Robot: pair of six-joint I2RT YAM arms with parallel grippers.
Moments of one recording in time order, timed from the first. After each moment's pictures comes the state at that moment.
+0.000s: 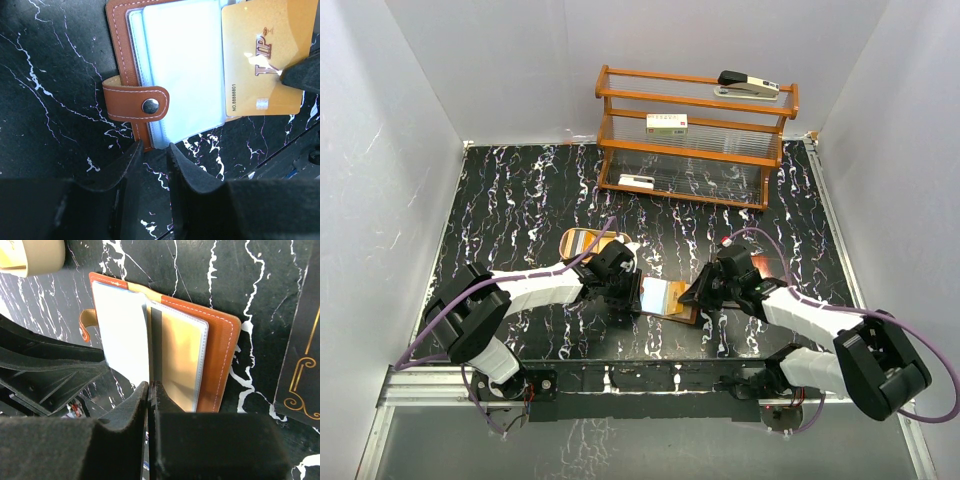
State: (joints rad) left arm -0.86 1.57 0.77 -0.21 0.16 -0.59; right arm 0.51 1.16 0.41 -0.06 -0.31 0.96
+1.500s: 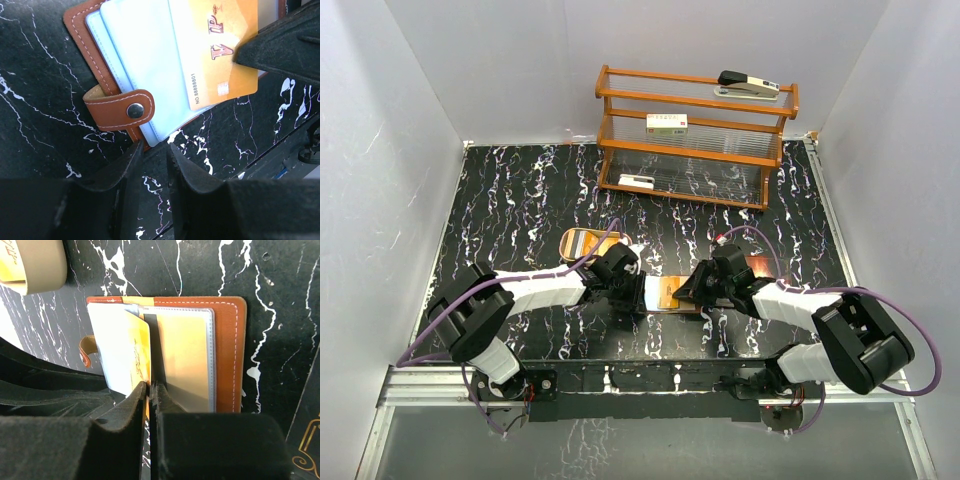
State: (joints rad) left arm -0.88 1.58 0.77 -0.18 0.17 -0.62; right arm 0.51 1.32 0.39 0.15 -0.30 0.94
